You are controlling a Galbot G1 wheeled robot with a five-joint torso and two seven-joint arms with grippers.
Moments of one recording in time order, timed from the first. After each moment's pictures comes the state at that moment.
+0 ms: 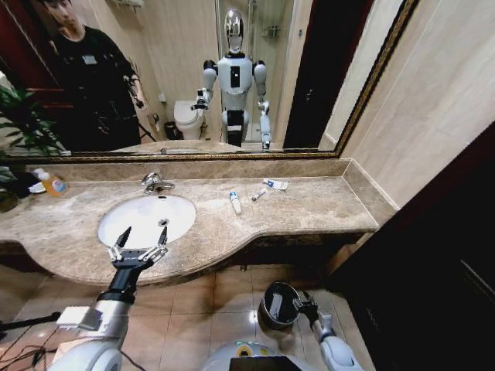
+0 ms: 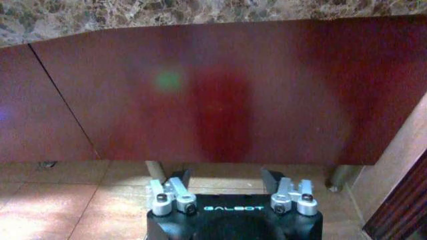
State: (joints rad) left arm 1.84 -1.36 -0.82 -2.47 -0.37 0.04 0.05; right arm -1.40 1.34 0.50 1.19 0.23 0.19 -0.16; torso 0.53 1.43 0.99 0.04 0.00
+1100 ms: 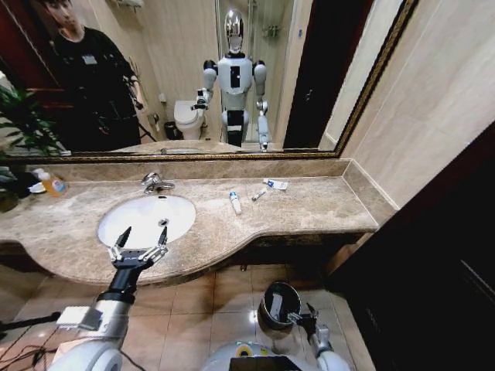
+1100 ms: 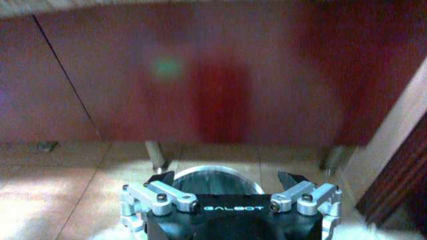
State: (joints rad) left arm 1.84 -1.36 -0.82 -2.47 -0.37 0.04 0.05; right arm -1.46 1.36 0.49 1.16 0.20 0.28 -0.13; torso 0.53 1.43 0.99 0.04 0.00
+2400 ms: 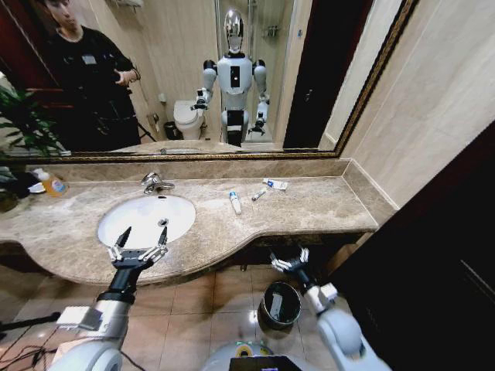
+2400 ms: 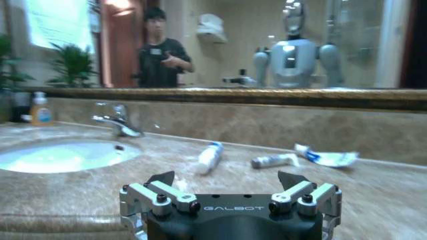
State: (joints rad) left arm 1.84 -1.36 -0.82 -2.47 -0.37 0.04 0.05; right arm -1.44 1.21 0.41 1.97 0.24 0.07 -0.26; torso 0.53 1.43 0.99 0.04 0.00
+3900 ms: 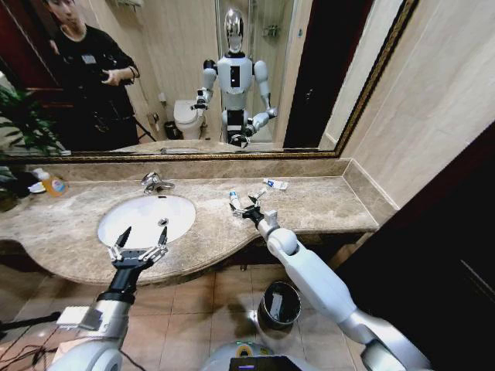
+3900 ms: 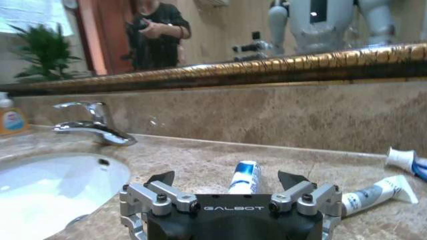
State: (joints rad) left arm 1.84 -1.36 -0.82 -2.47 -0.37 0.04 0.05; right arm -0.66 1.30 -0.11 1.49 0.51 -0.19 0.11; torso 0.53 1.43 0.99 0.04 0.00
